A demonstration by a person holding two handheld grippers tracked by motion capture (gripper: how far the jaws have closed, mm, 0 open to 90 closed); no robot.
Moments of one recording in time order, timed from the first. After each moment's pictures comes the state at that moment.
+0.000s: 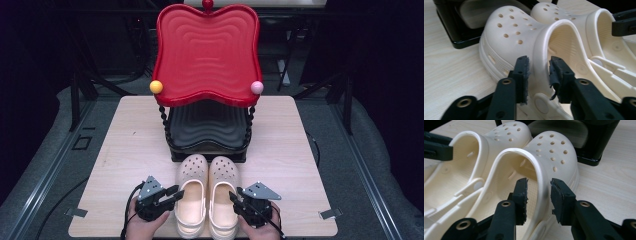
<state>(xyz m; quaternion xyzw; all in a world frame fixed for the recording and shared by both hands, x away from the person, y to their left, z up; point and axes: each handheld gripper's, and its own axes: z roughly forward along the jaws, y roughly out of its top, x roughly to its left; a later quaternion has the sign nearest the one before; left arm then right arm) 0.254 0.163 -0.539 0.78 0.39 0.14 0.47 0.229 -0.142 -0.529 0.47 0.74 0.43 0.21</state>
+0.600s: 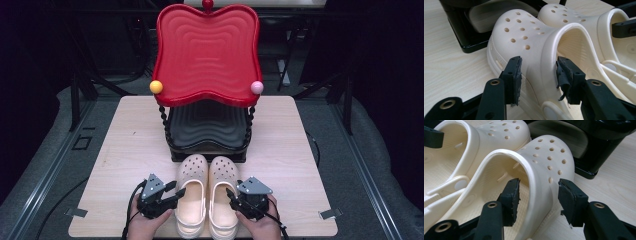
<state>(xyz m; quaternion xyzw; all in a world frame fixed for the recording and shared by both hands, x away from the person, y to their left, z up) 0.259 0.155 -0.540 0.78 0.39 0.17 0.46 0.247 -0.138 -0.533 0.42 0.78 0.40 0.24</state>
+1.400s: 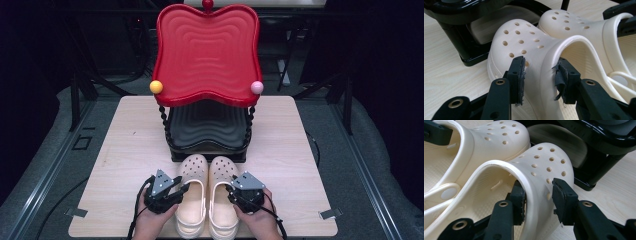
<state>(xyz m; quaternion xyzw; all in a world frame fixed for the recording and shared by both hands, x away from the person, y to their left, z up) 0.269 0.140 -0.535 0.79 0.38 0.20 0.45 0.262 -0.128 -0.534 0.39 0.79 0.39 0.27</state>
